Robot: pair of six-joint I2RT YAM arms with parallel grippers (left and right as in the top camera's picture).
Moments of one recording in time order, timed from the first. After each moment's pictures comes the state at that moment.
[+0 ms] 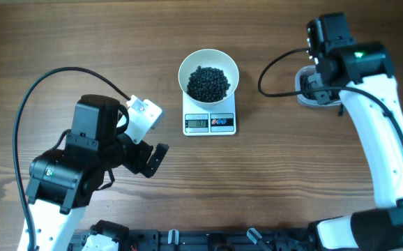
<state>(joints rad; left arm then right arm) -0.29 1.00 1.16 -1.14 0.20 0.30 0.19 1.62 1.61 -1.34 0.55 -0.19</state>
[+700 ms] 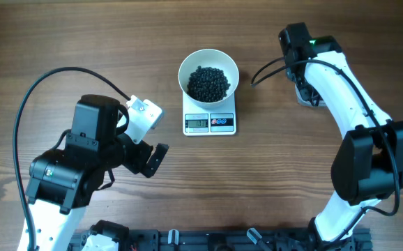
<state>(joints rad) -0.29 1.00 1.16 -1.14 0.20 0.30 0.19 1.92 1.55 -1.16 0.75 -0.12</state>
